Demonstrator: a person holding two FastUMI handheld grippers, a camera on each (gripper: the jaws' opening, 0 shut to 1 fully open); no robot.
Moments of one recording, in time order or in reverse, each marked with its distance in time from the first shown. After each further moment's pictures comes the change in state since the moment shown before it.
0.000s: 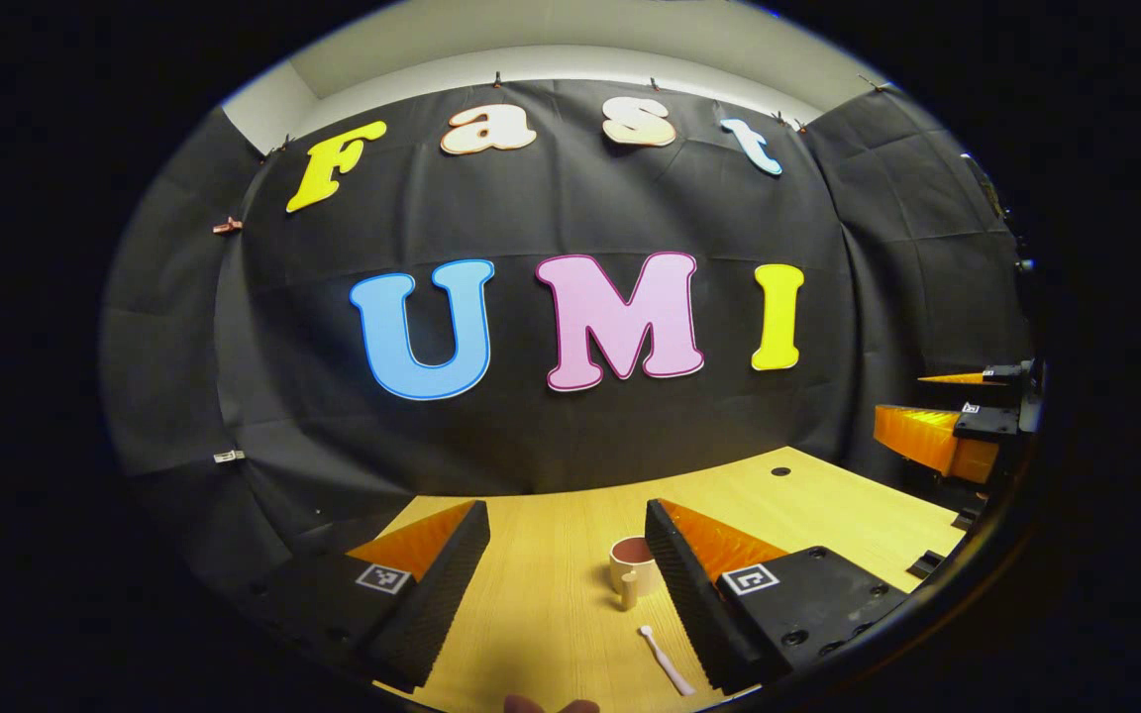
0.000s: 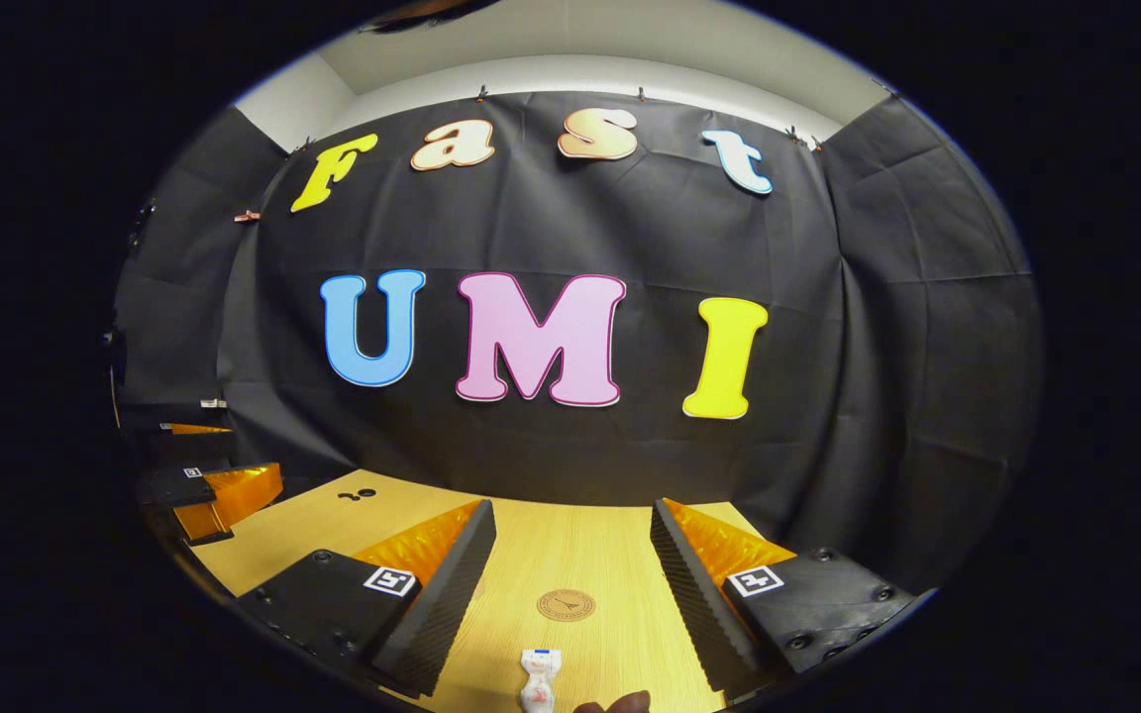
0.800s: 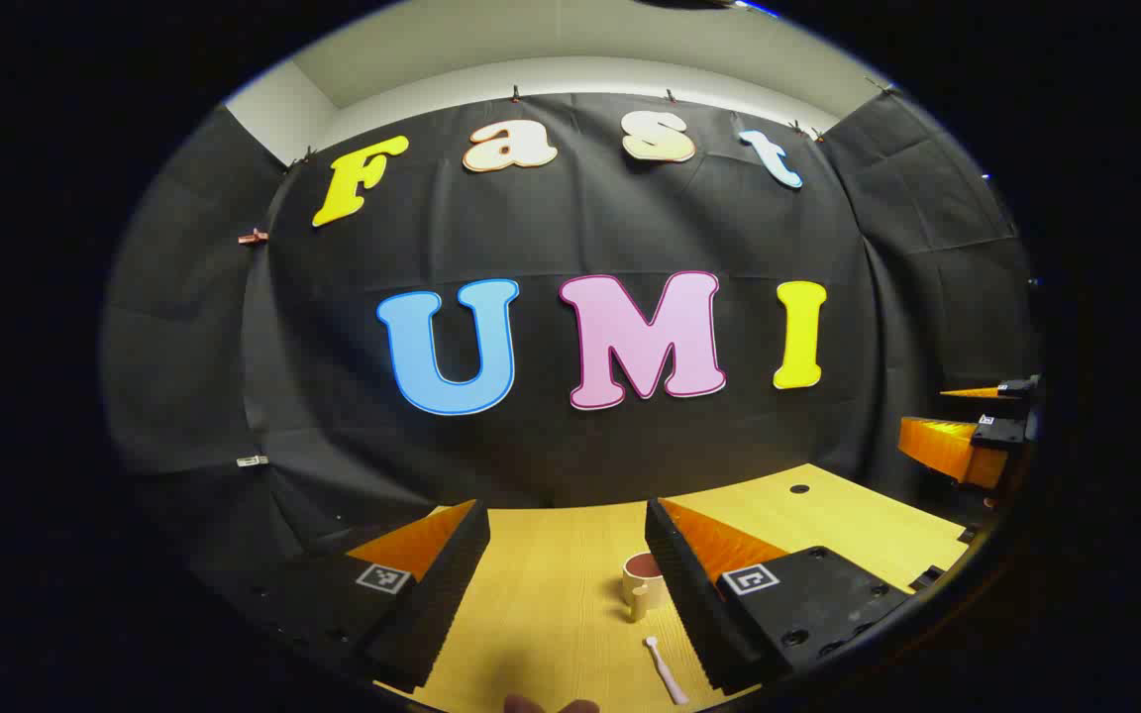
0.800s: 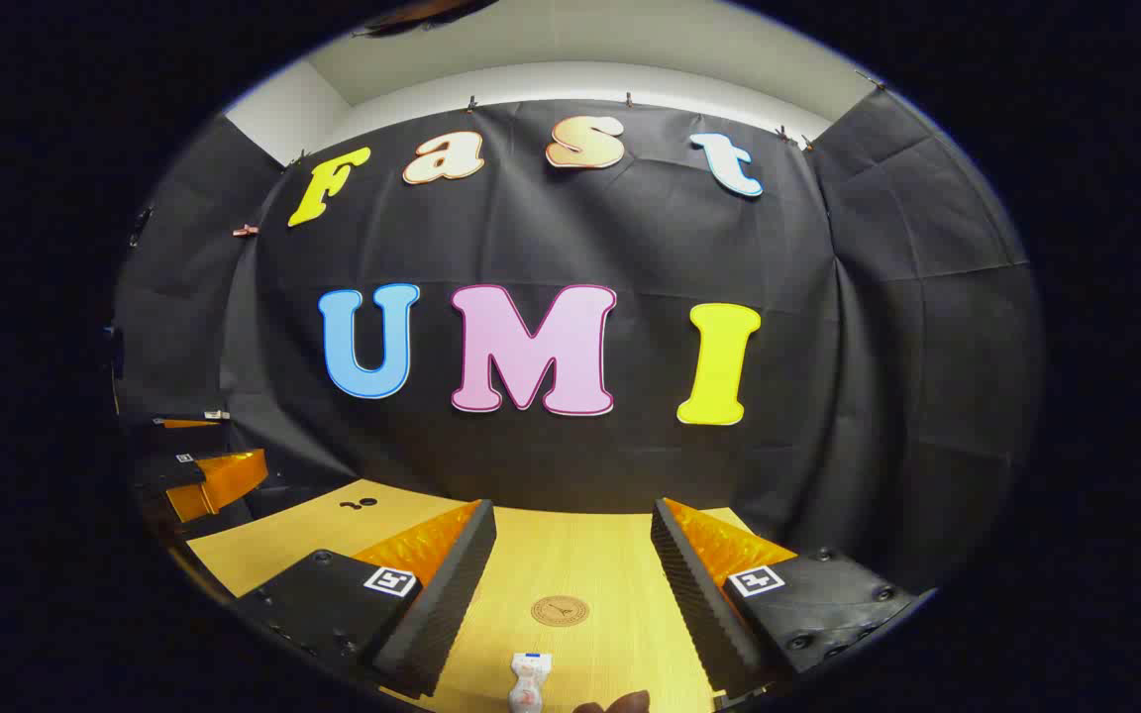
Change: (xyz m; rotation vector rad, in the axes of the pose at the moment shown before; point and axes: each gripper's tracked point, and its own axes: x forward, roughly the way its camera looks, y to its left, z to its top) left arm -0.004 0.004 0.021 -0.013 -0.052 0.074; right arm -0.001 -0.019 0.007 0.031 -0.031 0.010
